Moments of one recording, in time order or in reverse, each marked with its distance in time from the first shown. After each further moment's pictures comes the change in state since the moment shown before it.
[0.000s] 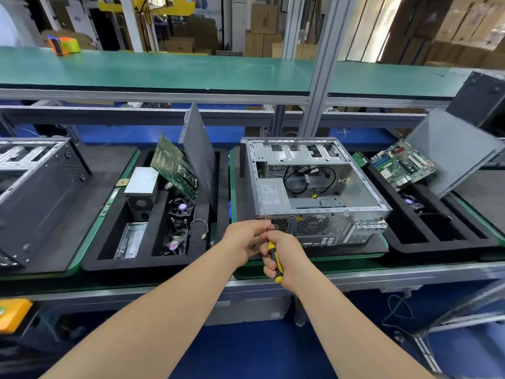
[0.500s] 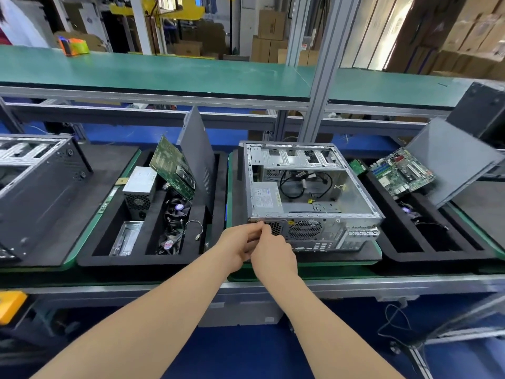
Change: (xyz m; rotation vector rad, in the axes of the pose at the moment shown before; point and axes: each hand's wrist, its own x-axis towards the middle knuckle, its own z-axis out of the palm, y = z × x) left_hand -0.006 -0.005 0.011 -0.092 0.009 -0.016; right_hand 0.014 0.006 0.000 -1.450 0.412 -0.504
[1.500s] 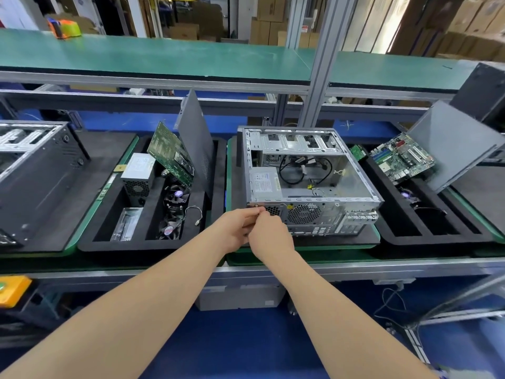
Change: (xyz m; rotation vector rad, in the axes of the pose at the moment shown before) left_hand 0.003 0.007 -0.007 0.042 -0.106 -0.091; right_hand 0.001 -0.008 -0.015 0.104 -0.117 0.040
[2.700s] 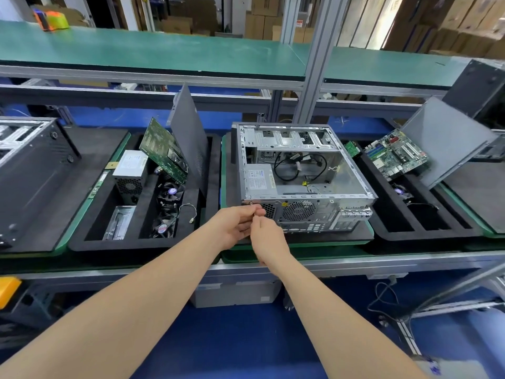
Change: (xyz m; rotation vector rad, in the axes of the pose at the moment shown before) left_hand 0.008 -0.004 -0.001 0.008 -0.014 0.069; right_hand -0.006 0.018 0.009 0.489 -0.096 0.060
